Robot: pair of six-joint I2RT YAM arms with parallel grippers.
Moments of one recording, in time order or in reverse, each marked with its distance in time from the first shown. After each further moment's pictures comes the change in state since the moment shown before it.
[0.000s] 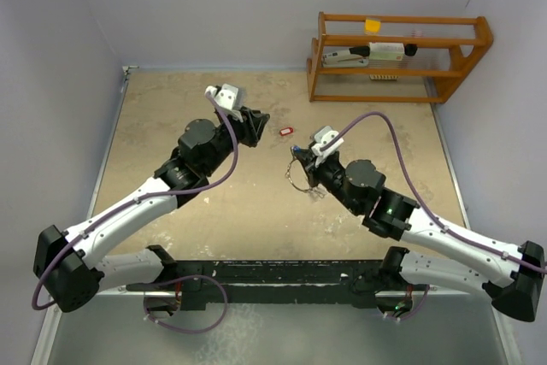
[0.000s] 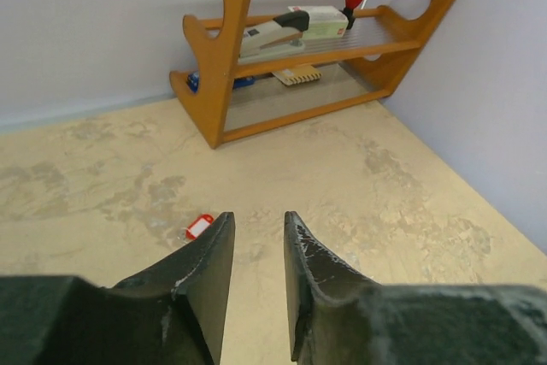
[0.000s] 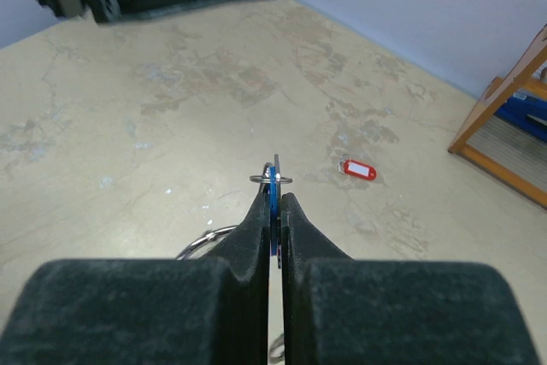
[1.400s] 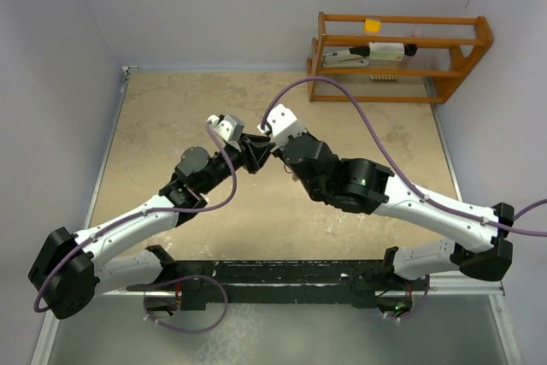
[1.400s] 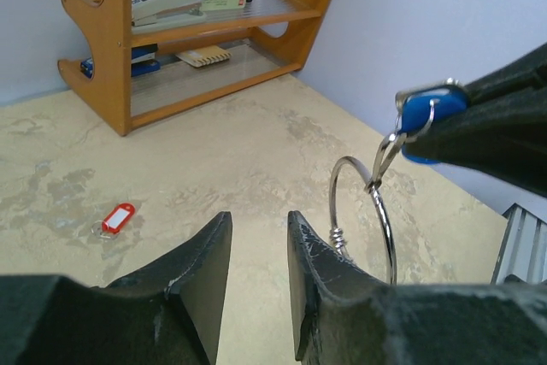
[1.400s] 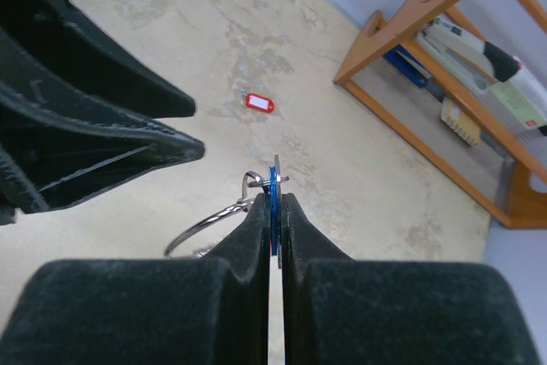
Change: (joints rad) left arm 0.000 -0.021 -0.288 0.328 0.252 -0.045; right arm 0.181 0.370 0.690 -0.754 0.436 -0.019
